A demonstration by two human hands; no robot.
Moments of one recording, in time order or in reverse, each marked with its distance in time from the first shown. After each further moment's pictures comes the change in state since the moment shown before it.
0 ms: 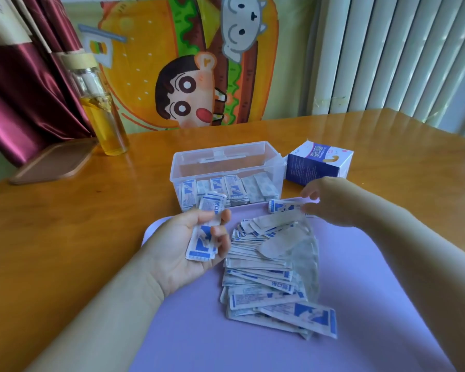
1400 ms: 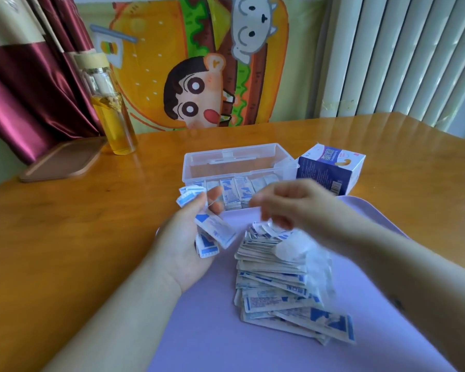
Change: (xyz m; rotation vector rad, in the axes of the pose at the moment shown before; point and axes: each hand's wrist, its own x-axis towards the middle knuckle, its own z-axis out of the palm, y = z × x) left_hand 0.006 0.003 -0.002 0.024 0.137 0.308; right_hand -0.034 -0.070 0.000 0.947 -0.079 -0.241
